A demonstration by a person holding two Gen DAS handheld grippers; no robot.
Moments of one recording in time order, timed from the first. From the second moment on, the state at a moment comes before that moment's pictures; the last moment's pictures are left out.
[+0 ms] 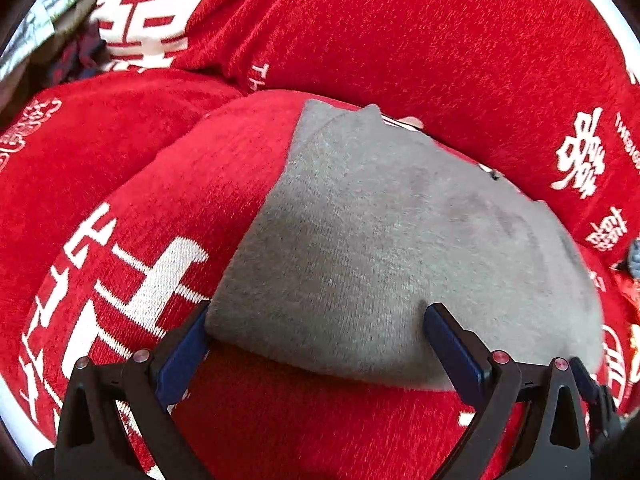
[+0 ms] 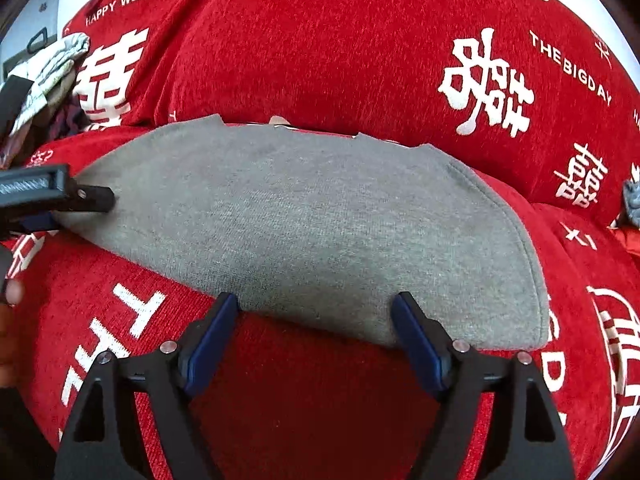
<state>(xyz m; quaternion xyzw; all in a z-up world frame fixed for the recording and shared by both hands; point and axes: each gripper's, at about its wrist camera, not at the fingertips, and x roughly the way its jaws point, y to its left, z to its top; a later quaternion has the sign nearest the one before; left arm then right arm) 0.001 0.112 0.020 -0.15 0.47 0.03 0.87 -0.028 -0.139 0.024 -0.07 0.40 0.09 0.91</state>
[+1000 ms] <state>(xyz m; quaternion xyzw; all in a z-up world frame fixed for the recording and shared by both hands) 0.015 0.127 0.019 -0.23 0.42 -0.03 0.88 0.159 -0.026 0.092 -0.03 0.54 0.22 0.81</state>
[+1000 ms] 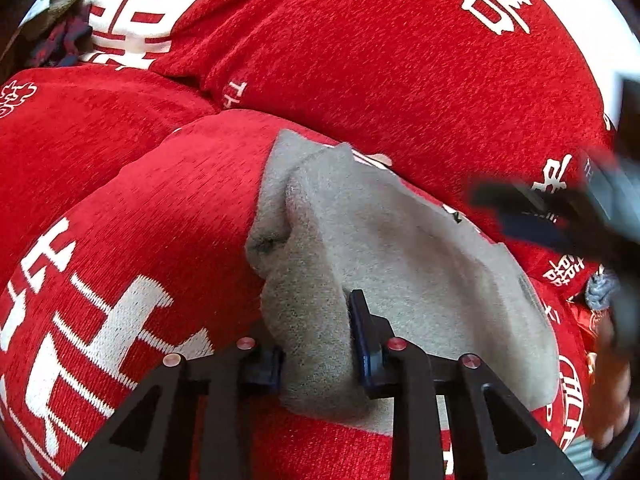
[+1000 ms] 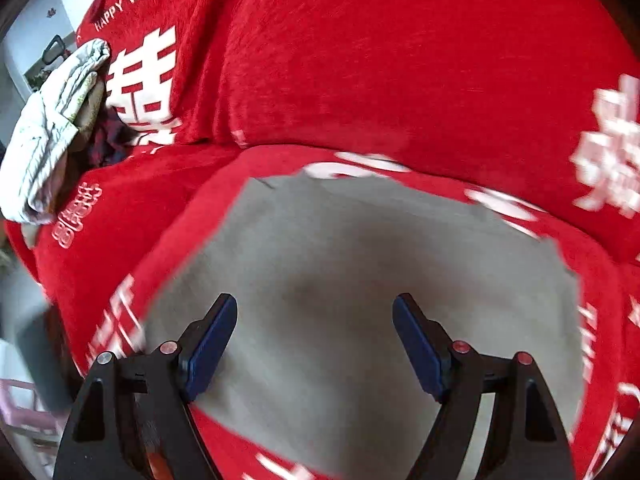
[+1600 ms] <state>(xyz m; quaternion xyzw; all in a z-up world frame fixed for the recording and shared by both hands) 0.020 0.129 0.020 -0.24 0.42 -0.05 0.88 0.229 0.135 -0.005 -0.23 0.63 0.16 0.72</state>
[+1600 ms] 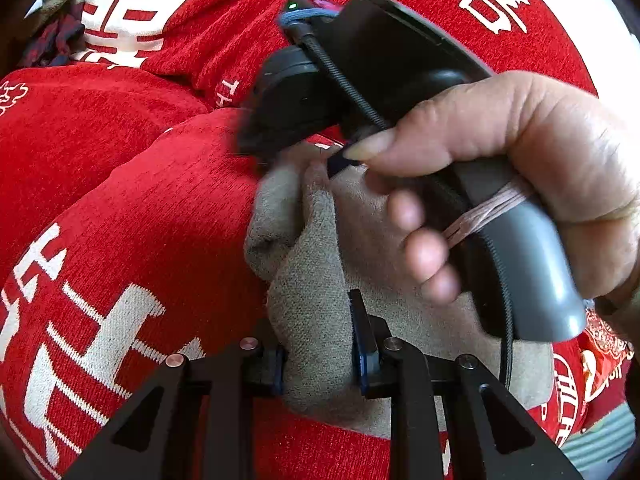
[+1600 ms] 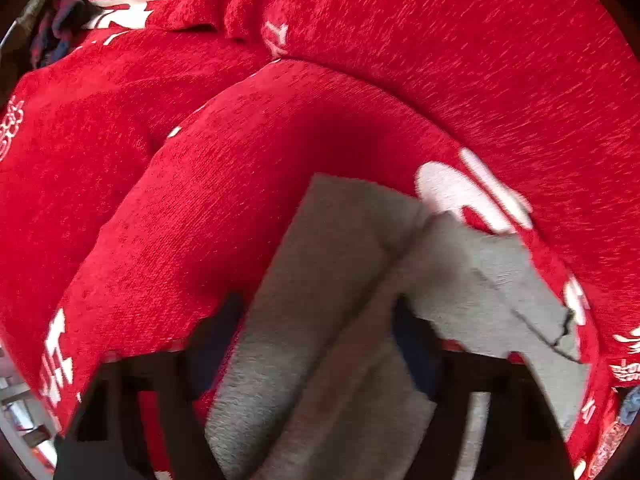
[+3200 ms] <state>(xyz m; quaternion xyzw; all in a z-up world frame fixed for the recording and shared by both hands) 0.010 -0.059 0.118 0.03 0.41 -0.04 0.91 0.221 -0.141 0.117 0.11 0.56 0.26 0.78</state>
